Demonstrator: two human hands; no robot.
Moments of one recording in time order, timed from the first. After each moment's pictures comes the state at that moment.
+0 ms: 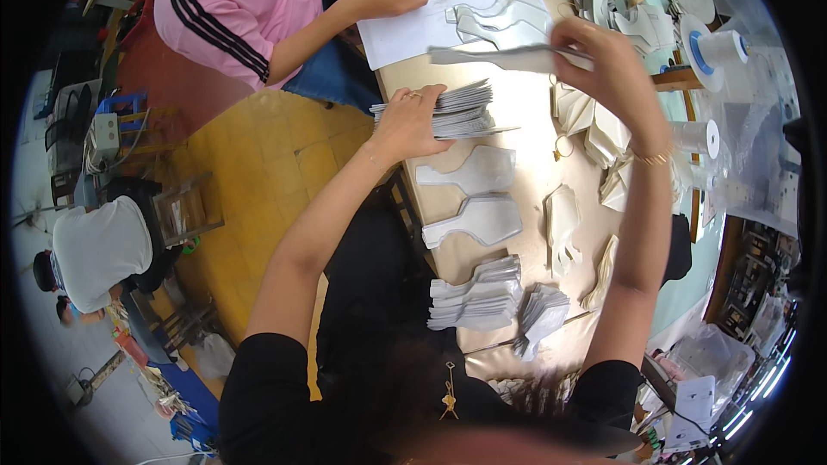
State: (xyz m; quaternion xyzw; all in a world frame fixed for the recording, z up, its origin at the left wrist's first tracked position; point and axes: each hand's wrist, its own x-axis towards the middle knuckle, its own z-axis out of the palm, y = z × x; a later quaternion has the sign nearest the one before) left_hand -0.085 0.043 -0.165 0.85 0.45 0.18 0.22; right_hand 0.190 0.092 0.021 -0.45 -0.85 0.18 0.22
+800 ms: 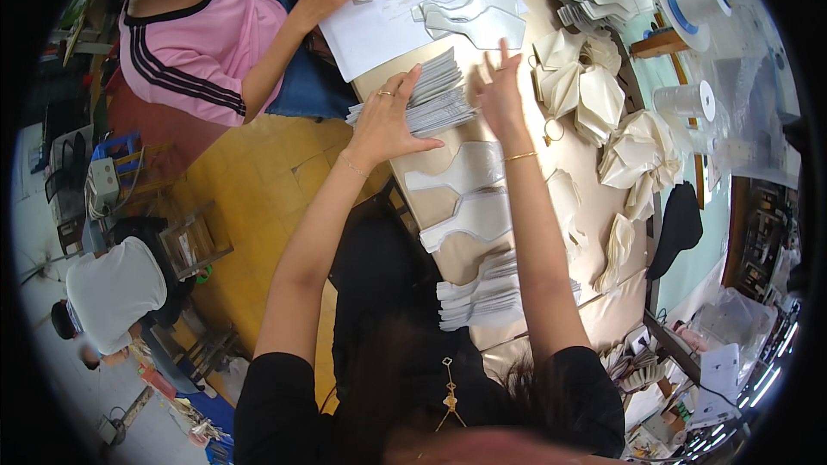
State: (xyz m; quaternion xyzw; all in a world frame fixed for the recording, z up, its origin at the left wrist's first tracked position) left_hand -0.090 0.058 -0.172 0.85 0.41 0.22 0.25; right_hand 0.130 0.058 -0.170 -0.51 -0.22 0.62 0.56
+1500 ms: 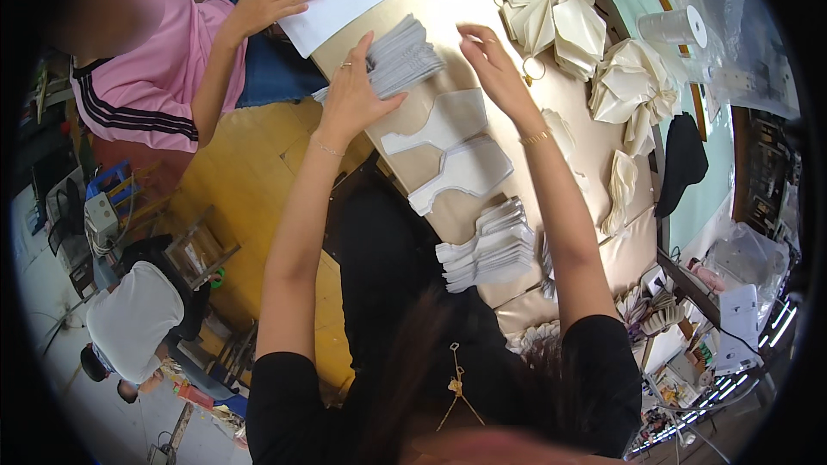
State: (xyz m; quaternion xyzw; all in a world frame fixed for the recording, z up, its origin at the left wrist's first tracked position) left_hand -0.076 0.049 -0.171 0.82 0.44 0.24 0.28; right_hand 0.168 0.001 -0.154 -0.61 -0.52 0.44 0.40
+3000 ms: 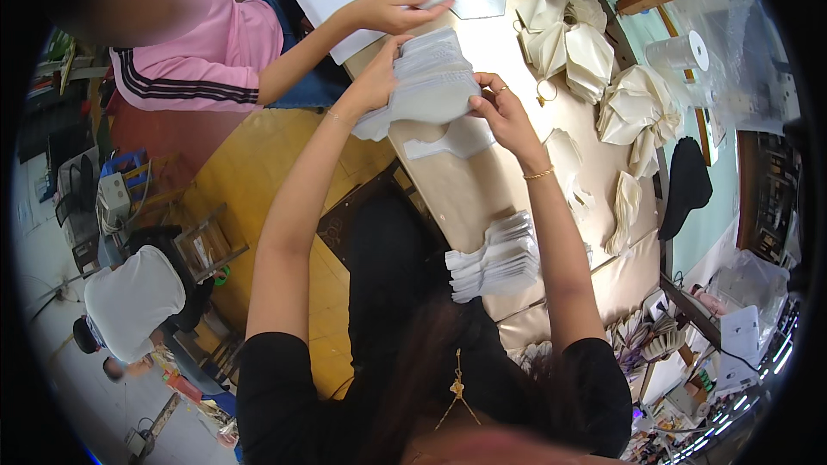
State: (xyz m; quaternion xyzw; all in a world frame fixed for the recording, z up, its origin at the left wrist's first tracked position) left_hand -0.080 0.098 -0.173 0.69 0.36 0.21 0.59; right_hand 0.148 -0.035 -0.151 -0.50 -0.43 0.59 0.47
